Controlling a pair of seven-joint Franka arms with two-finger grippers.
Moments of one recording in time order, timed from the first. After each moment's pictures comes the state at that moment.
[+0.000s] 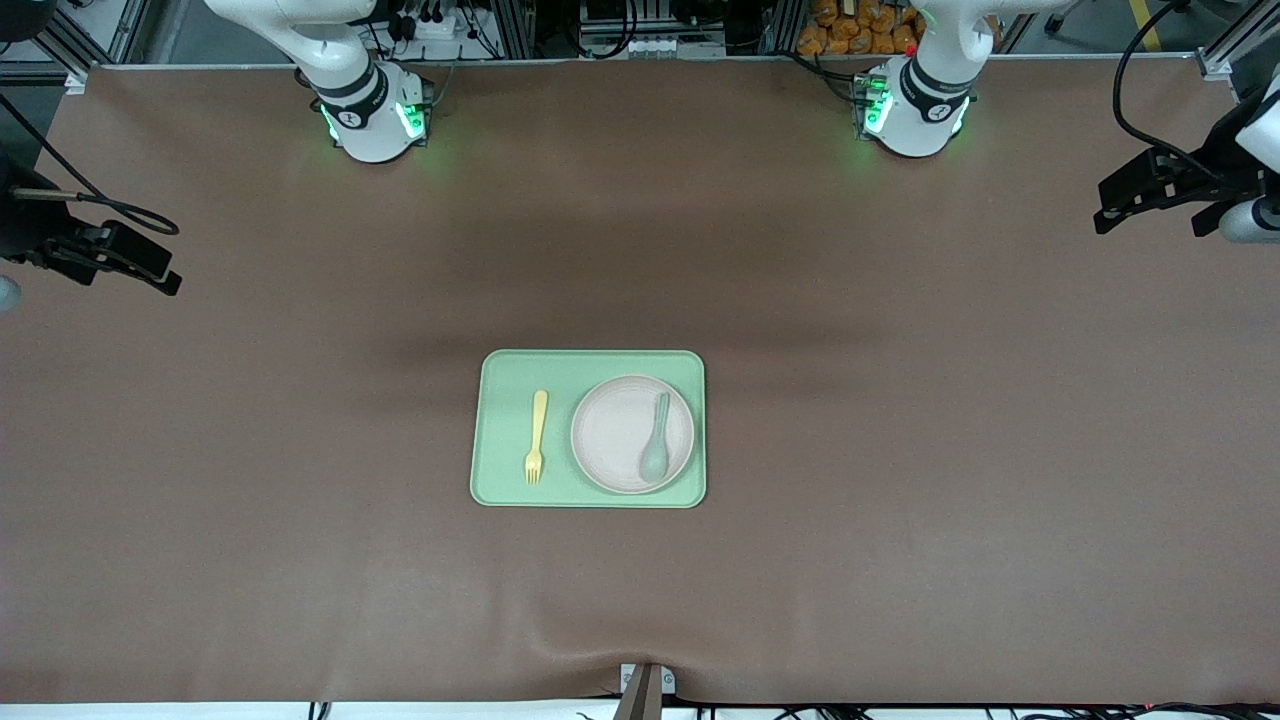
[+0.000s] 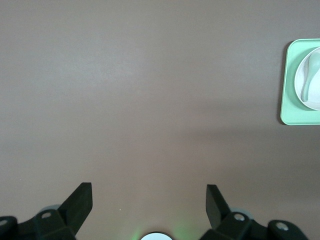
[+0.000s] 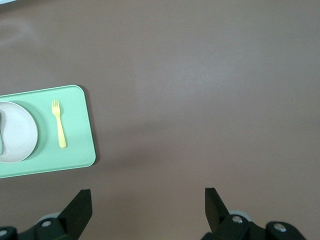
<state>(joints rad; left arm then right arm) 0.01 -0.01 -0.09 -1.47 0.00 1.43 -0.04 0.00 0.04 0.02 -1.48 0.01 1.54 0.17</state>
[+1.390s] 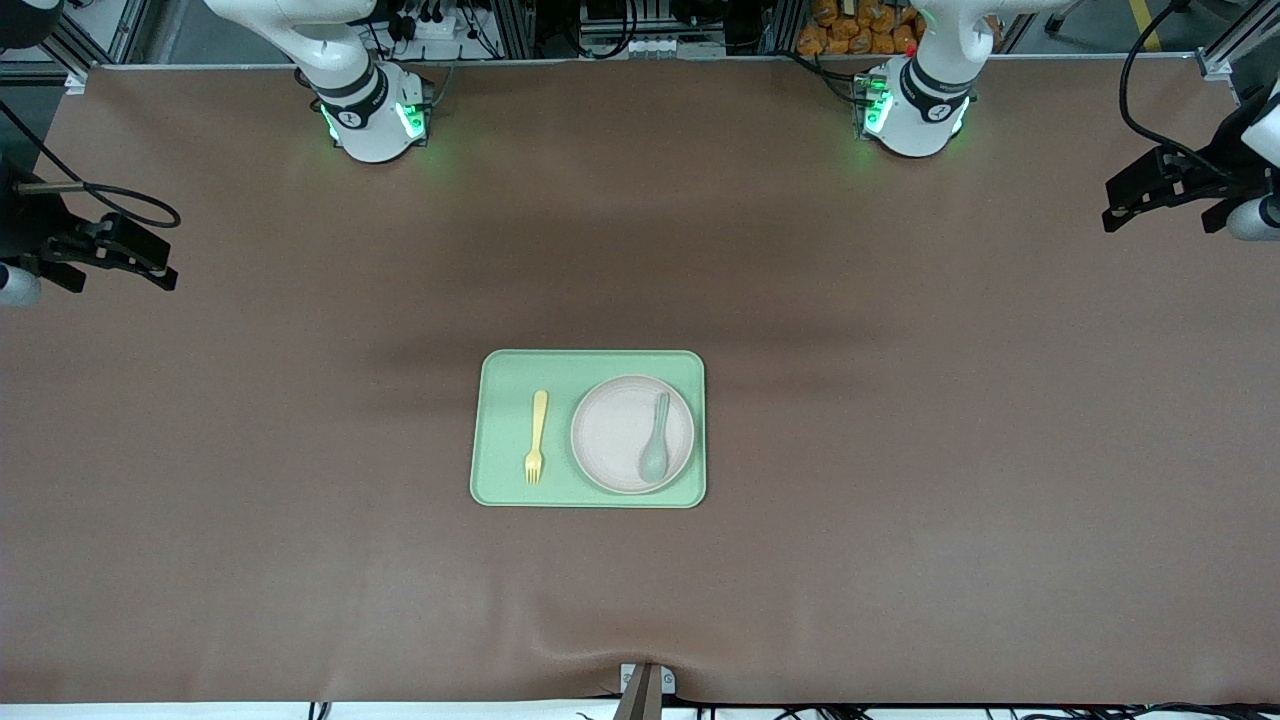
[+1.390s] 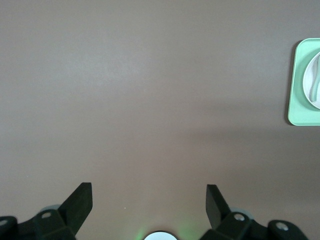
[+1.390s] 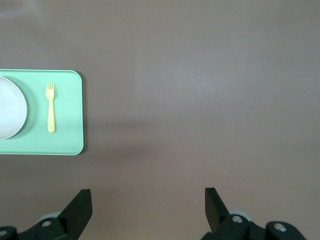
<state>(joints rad) 0.01 -0.02 -0.09 -1.47 0.02 1.43 -0.04 0.00 0.04 0.02 -1.48 0.00 1.54 0.01</state>
